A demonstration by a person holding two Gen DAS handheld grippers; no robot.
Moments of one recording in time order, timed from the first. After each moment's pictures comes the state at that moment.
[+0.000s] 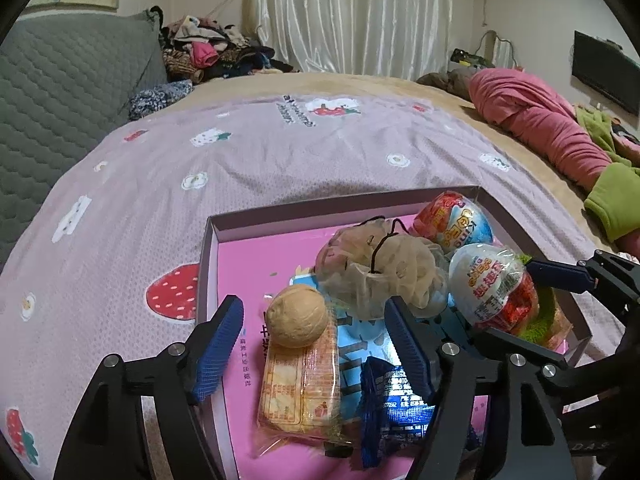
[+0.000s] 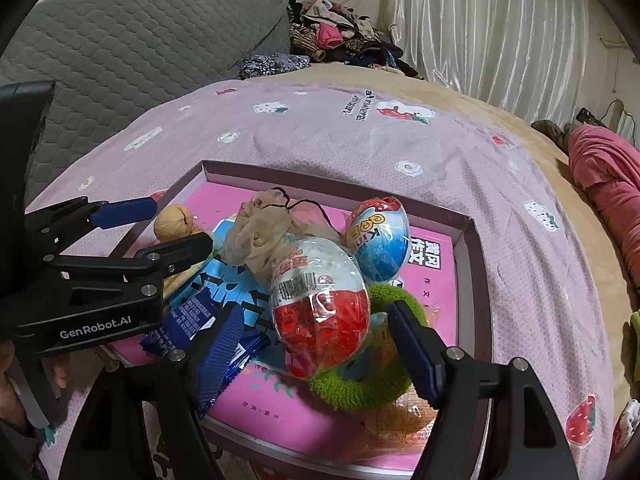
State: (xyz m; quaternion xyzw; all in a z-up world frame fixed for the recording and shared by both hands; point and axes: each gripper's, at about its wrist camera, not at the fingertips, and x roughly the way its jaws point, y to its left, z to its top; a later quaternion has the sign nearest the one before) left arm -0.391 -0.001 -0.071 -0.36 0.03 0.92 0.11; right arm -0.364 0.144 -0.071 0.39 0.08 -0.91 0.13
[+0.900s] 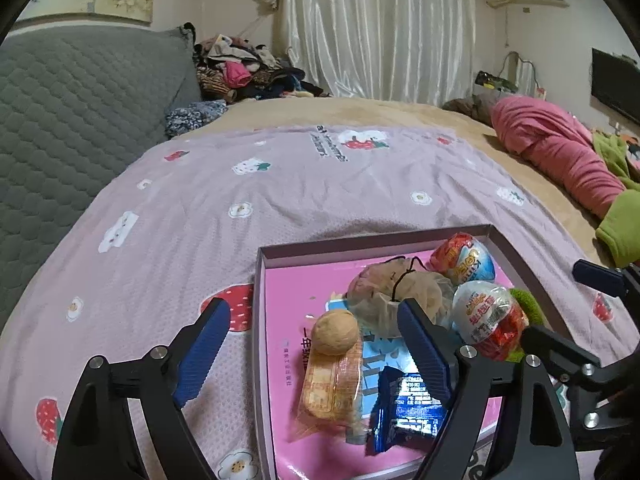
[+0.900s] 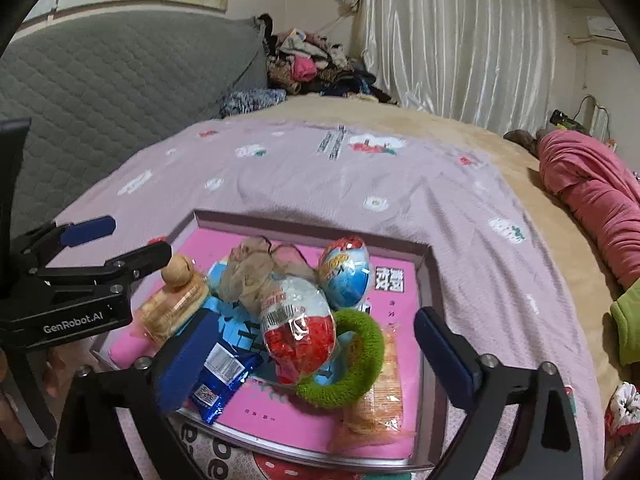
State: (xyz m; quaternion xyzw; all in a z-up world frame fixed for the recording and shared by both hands) left arm -0.368 -0.021 -0.027 -0.33 0.02 0.94 0.06; right arm -0.339 0.158 -0.030 0.34 0.05 -0.94 0.09
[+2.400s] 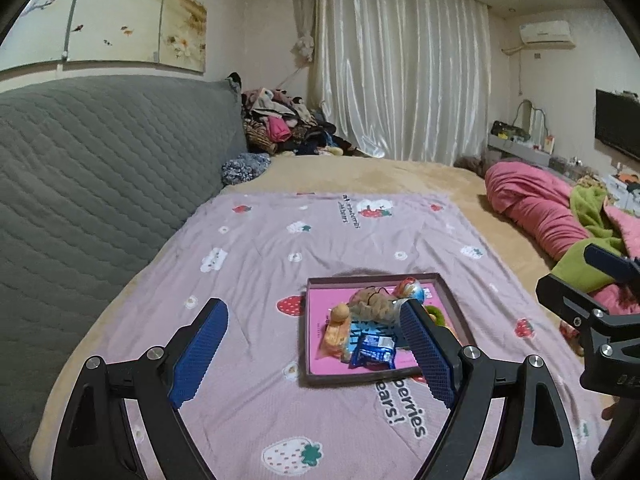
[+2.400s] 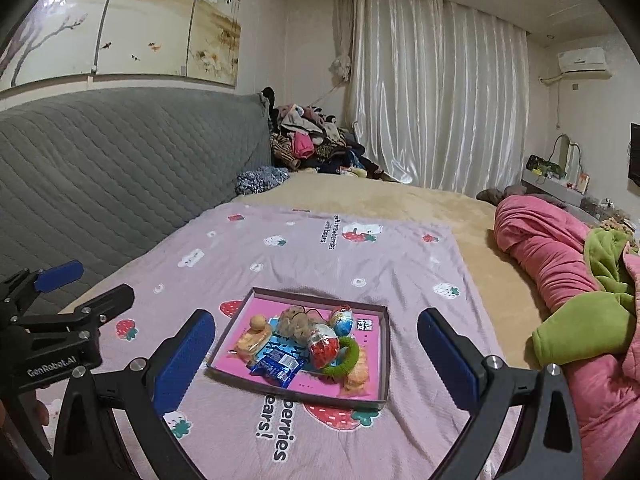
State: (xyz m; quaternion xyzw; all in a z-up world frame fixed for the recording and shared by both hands) left arm -0.140 -0.050 0.155 -0.26 0.00 0.97 0.00; right arm -0.159 0.157 0.156 0.24 0.04 -0.97 0.08
